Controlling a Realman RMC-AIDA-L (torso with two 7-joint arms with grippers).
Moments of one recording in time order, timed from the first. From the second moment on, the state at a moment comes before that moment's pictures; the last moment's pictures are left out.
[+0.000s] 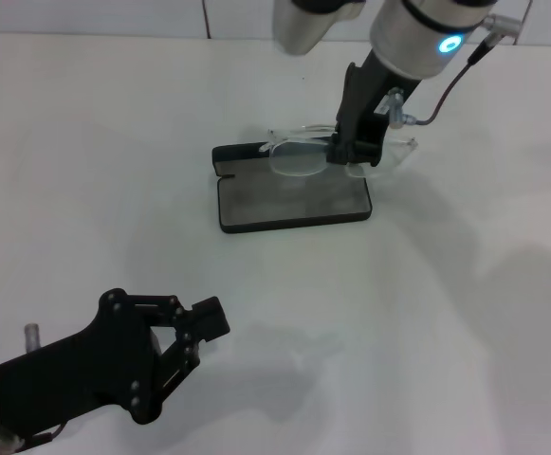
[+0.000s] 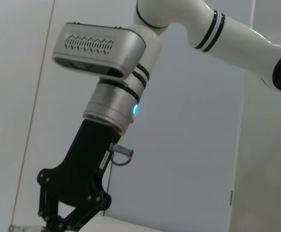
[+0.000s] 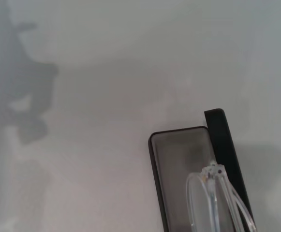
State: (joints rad) left arm -0.12 -2.07 1.22 0.53 1.30 1.78 -0.89; right arm 1.21 2.03 -1.54 -0.95 -2.47 -1.47 2.23
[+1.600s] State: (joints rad) left arm -0.12 -2.07 1.22 0.53 1.30 1.77 -0.89; right arm 1.20 2.03 -1.79 -0.87 -2.37 -1.25 2.35
